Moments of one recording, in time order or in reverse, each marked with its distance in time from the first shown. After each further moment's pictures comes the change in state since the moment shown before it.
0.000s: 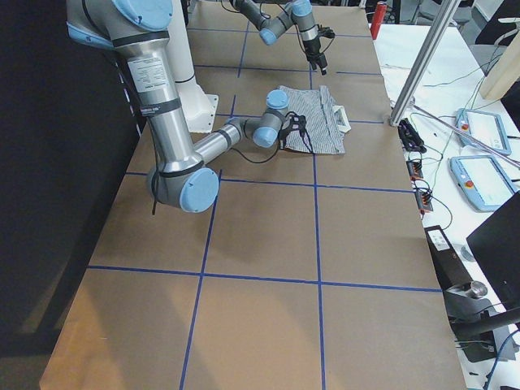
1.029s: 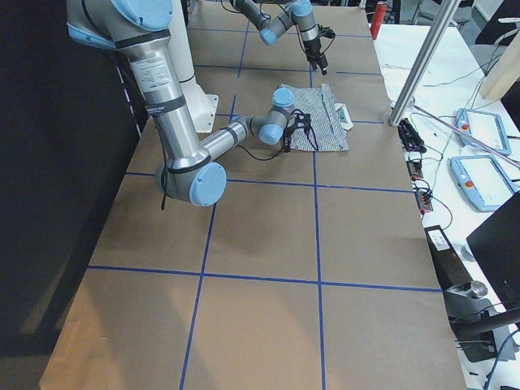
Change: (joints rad) left arm 0.000 0.000 0.013 0.001 0.002 -0.005; right arm 0.031 0.190 -0.209 0.000 -0.002 -0.004
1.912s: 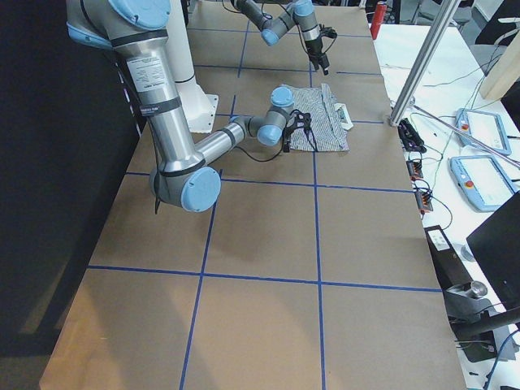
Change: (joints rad) left arm 0.000 -0.018 0.002 -0.001 -0.002 0.002; right arm -0.016 -0.085 0.088 0.002 0.010 0.018
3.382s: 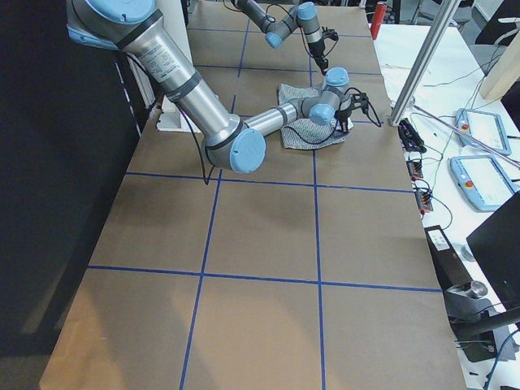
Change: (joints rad) left arm -0.033 0.027 0.109 -0.097 0.005 0.127; right arm 0.248 0.446 -0.495 0.027 -0.019 -0.230
